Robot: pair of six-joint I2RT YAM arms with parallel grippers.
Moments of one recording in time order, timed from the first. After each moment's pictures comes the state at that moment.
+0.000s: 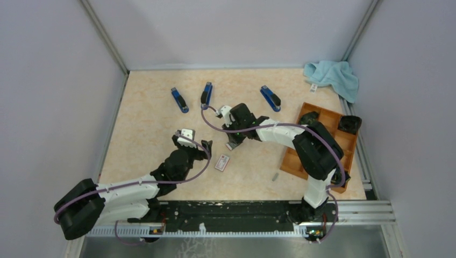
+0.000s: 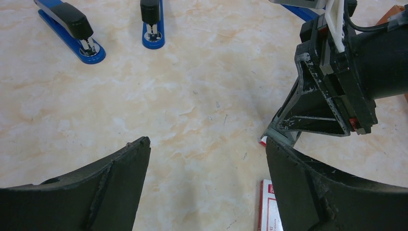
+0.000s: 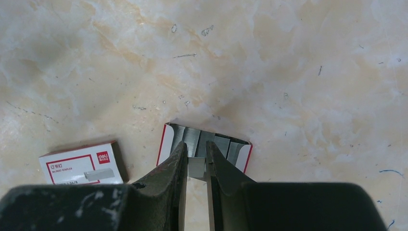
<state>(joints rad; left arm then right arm) -0.91 1.04 0.23 0.65 -0.62 -0.24 0.73 1.80 1.12 -0.20 -0.15 -0.11</state>
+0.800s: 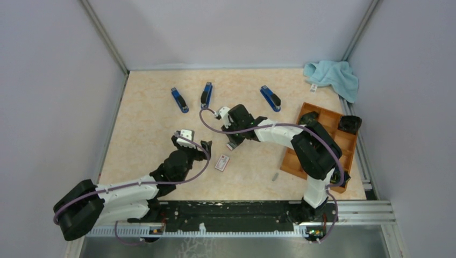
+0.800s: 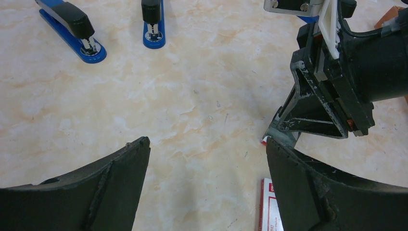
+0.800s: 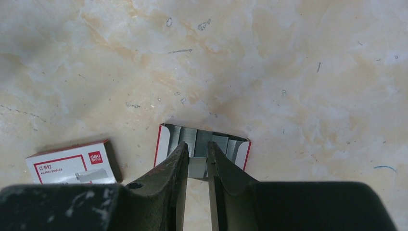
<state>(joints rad) -0.91 1.03 0.21 0.66 -0.62 -0.24 0.75 1.81 1.13 -0.22 -0.11 -0.13</state>
